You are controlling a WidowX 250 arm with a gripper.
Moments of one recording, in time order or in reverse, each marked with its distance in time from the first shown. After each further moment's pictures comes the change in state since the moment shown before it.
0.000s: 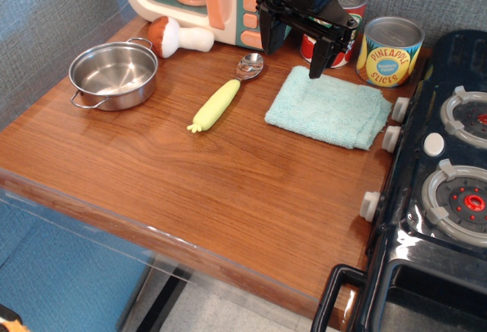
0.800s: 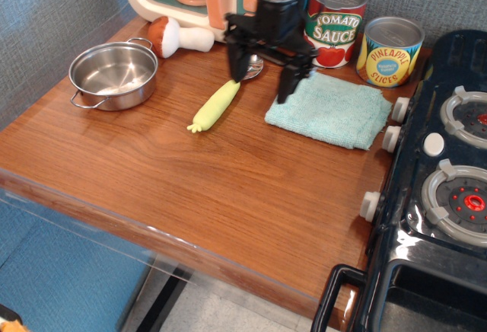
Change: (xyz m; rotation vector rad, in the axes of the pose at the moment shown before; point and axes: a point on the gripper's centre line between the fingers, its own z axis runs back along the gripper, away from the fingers) arm -0.029 0.033 -0.038 0.002 0.088 0.143
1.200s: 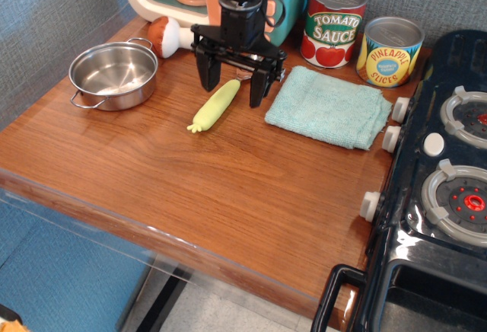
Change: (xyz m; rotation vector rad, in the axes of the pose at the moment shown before) arm -0.011 0.022 -0.019 -0.027 0.031 0.089
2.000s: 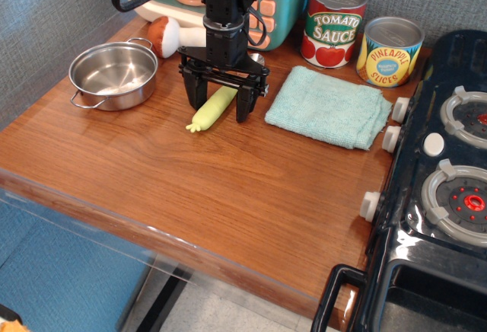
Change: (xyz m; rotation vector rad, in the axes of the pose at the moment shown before) arm -0.001 0.016 -0.024 -0.027 0.045 0.049
